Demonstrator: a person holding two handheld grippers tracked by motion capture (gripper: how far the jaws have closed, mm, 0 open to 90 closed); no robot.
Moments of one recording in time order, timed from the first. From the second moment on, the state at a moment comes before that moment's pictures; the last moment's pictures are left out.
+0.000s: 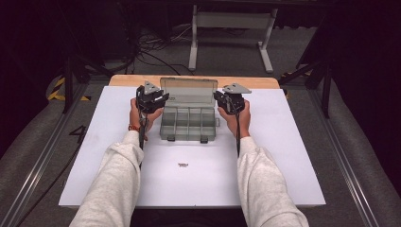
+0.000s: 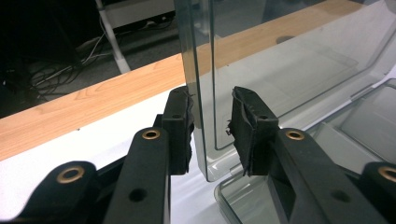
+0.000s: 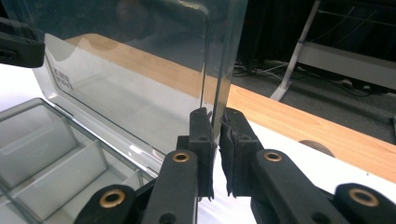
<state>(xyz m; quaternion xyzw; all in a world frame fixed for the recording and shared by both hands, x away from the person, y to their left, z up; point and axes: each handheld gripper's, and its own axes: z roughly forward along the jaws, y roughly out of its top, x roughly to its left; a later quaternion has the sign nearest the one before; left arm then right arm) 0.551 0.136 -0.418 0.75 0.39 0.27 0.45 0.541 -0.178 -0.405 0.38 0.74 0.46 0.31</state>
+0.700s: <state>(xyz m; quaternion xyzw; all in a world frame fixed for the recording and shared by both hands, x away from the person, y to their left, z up) 0.561 0.129 -0.434 0.78 0.40 0.27 0.40 0.554 -0.174 -0.427 0.40 0.75 0.43 0.29</state>
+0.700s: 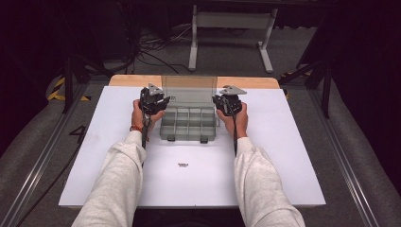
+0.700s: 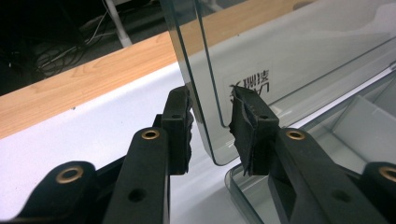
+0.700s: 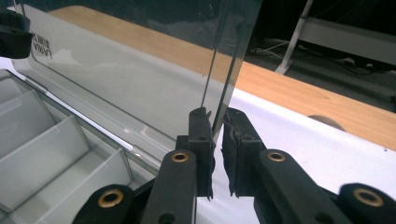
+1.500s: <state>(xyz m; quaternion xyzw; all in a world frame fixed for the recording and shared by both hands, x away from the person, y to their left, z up) 0.563 0.128 -0.443 0.78 0.42 0.25 0.39 0.559 -0.173 -0.441 0.41 0.76 0.41 0.27</state>
